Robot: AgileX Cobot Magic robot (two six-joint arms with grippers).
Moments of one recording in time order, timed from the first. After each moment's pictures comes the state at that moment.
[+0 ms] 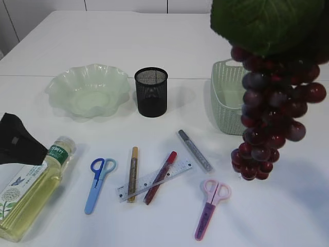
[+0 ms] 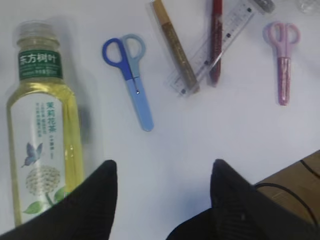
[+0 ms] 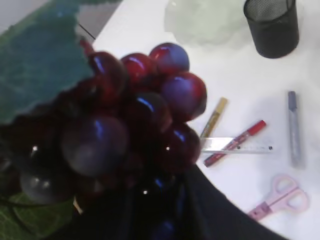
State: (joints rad) left arm -0.38 1.18 -0.85 -0.29 0.84 0.09; right arm 0.20 1.09 -1.10 0.77 1.02 -0.44
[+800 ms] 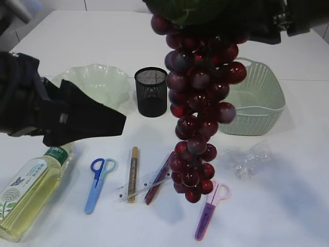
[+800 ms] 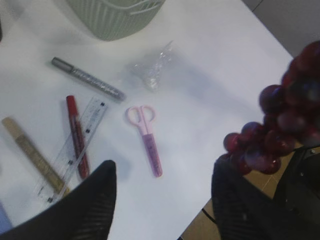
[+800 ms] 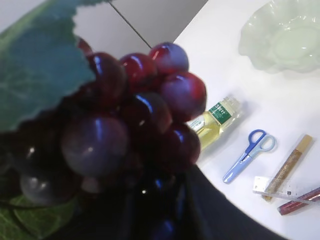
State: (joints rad) left arm -0.59 1.18 -0.85 -0.78 0.57 0.48; right arm 0.39 1.20 -1.14 1.00 0.87 -0.54
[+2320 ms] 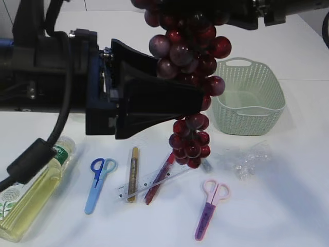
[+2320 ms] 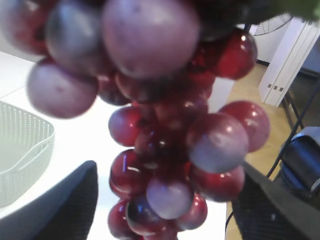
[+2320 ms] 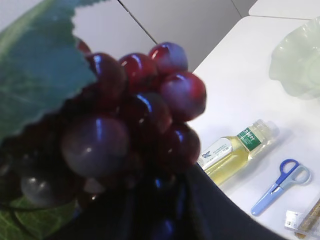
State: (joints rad) left arm -0.61 1.37 -0.85 -1.77 0.72 1.78; right arm 0.39 1.24 -1.14 1.20 0.85 -0.71
